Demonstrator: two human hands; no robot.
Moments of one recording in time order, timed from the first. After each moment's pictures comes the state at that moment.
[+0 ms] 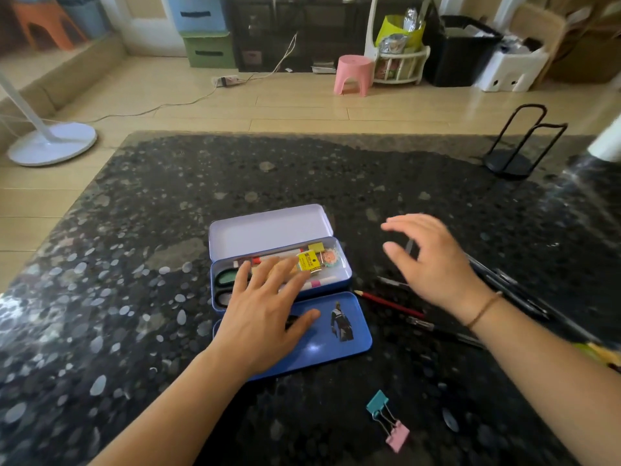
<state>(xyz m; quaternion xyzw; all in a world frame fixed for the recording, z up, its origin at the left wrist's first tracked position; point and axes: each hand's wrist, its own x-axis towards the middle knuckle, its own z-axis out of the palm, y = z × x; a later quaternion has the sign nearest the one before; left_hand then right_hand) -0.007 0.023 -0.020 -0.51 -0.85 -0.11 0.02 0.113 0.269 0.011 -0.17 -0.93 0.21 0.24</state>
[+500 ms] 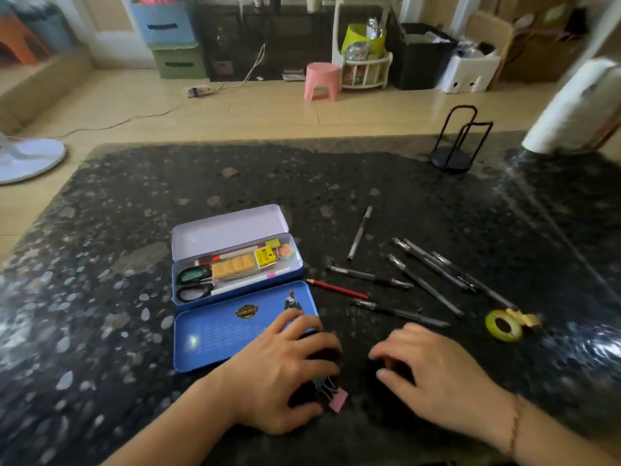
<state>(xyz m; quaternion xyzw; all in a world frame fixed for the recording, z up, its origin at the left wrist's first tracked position) 0.078 0.035 -0.003 -0.76 -0.64 -0.09 -0.08 0.265 0.210 0.026 -0.12 -0.97 0.18 -0.06</state>
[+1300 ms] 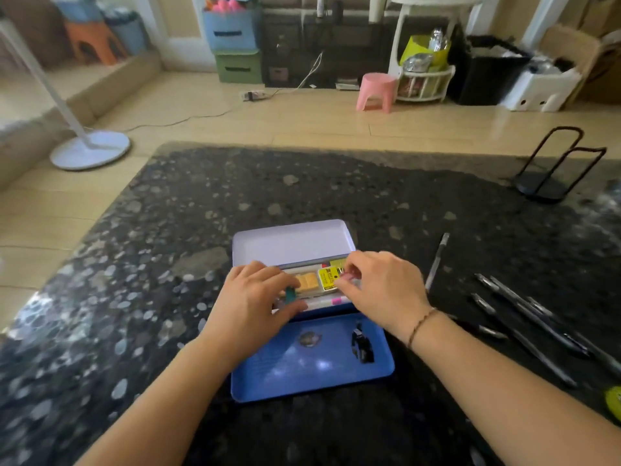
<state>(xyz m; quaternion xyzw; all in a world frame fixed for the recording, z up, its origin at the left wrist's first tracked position) -0.048 0.008 -0.014 -0.49 -0.84 -0.22 0.09 0.059 0.204 0.007 -0.16 -0.98 0.09 0.11</state>
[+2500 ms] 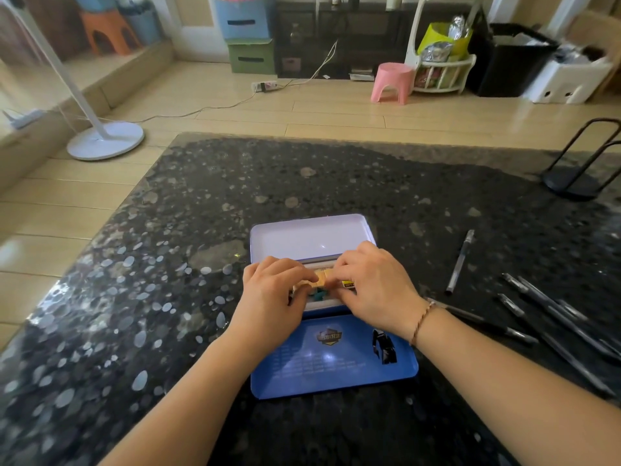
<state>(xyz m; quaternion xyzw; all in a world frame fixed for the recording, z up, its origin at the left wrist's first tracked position) -0.050 0.011 -0.031 -0.41 -0.85 -0.32 0.07 0.031 0.186 -0.007 0.00 -0.98 0.16 0.10</state>
